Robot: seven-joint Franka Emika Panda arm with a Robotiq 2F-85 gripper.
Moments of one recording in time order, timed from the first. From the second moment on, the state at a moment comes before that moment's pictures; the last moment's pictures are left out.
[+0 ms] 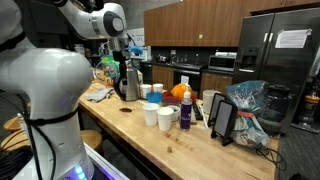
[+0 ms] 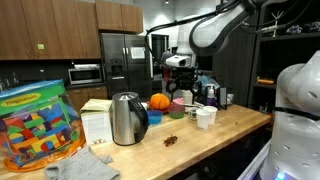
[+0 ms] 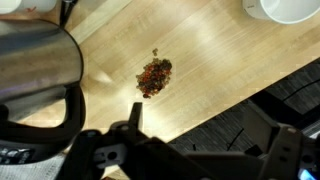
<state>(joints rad) 0.36 -0.55 -0.04 -2.78 -0.05 2.35 -2.00</state>
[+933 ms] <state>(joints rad) 0.38 -0.52 -0.04 -2.78 -0.16 2.32 -2.60</state>
